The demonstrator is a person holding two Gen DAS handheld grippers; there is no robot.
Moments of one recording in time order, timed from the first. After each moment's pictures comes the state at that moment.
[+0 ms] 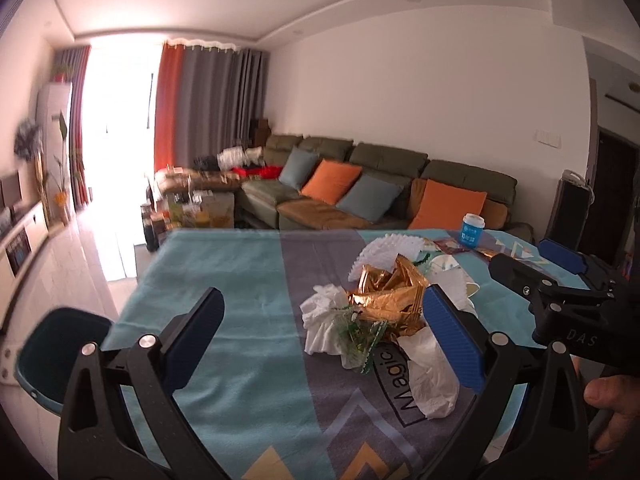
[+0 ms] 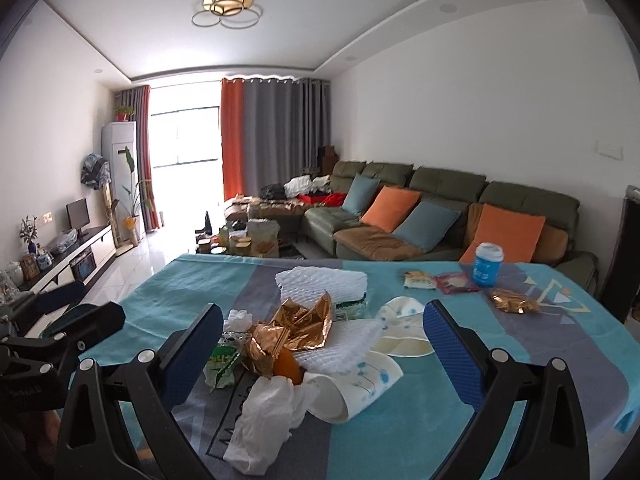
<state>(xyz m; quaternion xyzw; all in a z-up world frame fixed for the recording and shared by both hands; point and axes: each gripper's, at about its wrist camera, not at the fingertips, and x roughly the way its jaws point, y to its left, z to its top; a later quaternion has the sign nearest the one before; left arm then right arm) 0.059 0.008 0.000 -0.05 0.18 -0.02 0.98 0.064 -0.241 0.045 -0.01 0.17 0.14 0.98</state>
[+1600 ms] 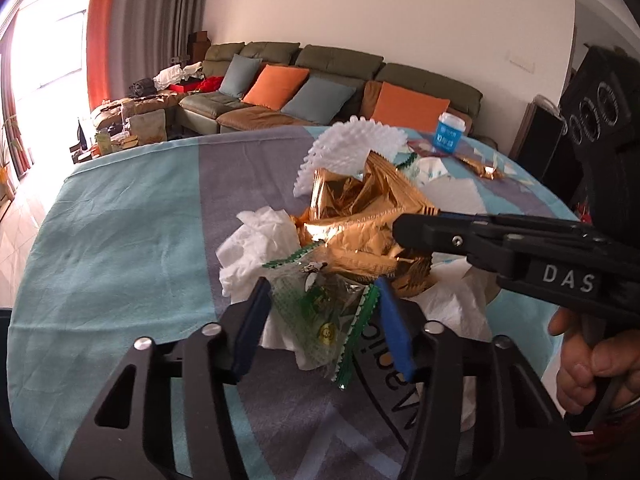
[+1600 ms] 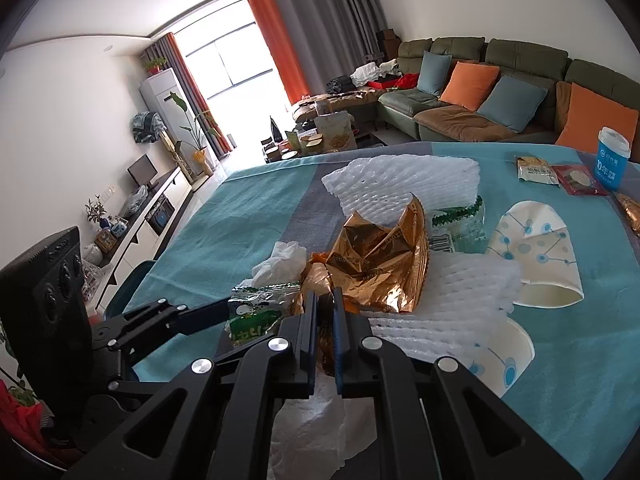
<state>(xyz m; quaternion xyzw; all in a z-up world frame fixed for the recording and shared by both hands) 0.190 -0.032 -0.076 -0.02 0.34 -0.13 0.93 0.165 -0.213 -0.007 0.05 0.38 0.29 0.88</state>
